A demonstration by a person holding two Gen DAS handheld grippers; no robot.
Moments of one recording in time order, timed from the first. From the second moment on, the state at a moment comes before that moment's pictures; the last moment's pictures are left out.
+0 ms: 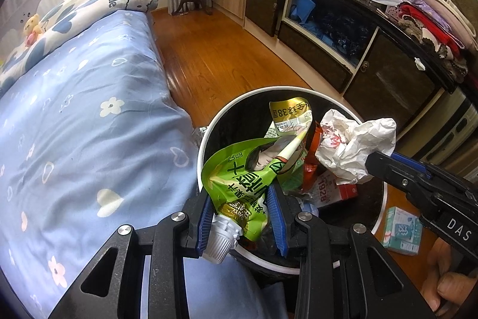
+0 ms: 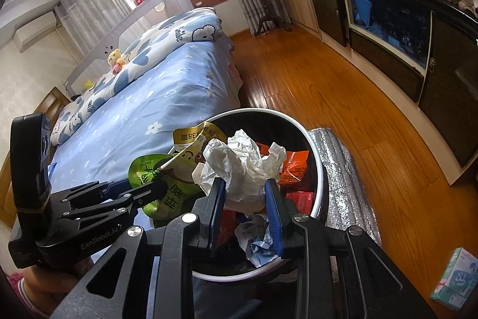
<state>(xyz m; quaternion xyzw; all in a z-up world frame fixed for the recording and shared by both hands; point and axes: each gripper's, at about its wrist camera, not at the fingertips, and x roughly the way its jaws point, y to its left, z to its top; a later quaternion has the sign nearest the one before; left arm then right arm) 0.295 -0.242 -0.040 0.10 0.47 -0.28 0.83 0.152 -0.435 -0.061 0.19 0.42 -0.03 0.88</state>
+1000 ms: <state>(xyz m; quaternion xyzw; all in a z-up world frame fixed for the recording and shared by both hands) 0.216 -0.120 -0.007 0.03 0.40 -0.26 0.88 0.114 -0.405 -0.024 0.21 0.37 -0.03 0.90</state>
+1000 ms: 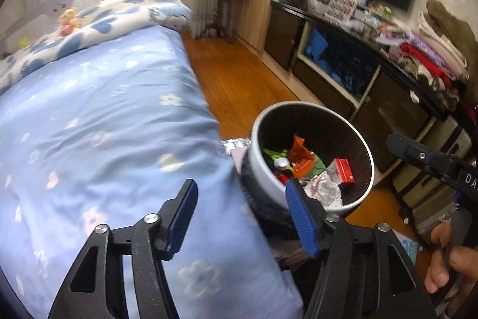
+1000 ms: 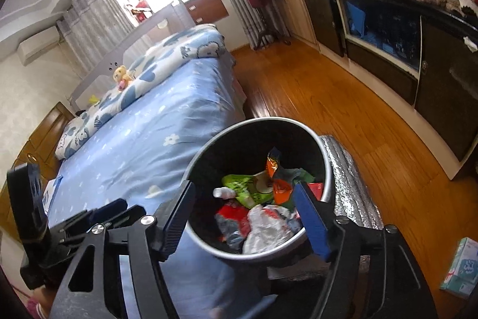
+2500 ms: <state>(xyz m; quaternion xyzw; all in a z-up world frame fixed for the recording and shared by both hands) 0.008 -0.001 0.005 0.03 0.18 -0.02 0.98 0.019 -0.222 -0.006 0.04 0.22 0.00 0.98</state>
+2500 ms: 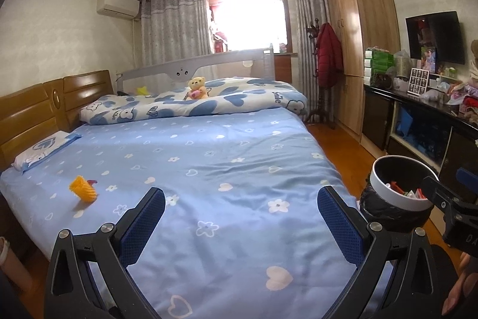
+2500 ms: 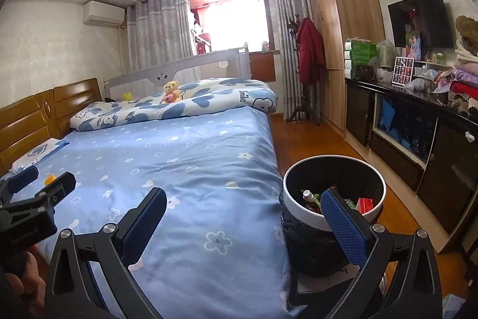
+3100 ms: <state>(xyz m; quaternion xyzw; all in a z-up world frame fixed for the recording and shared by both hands) 0.012 0.007 0.003 0.03 0.19 -0.03 0.98 0.014 -0.224 -0.003 0.04 0.21 0.00 0.98</state>
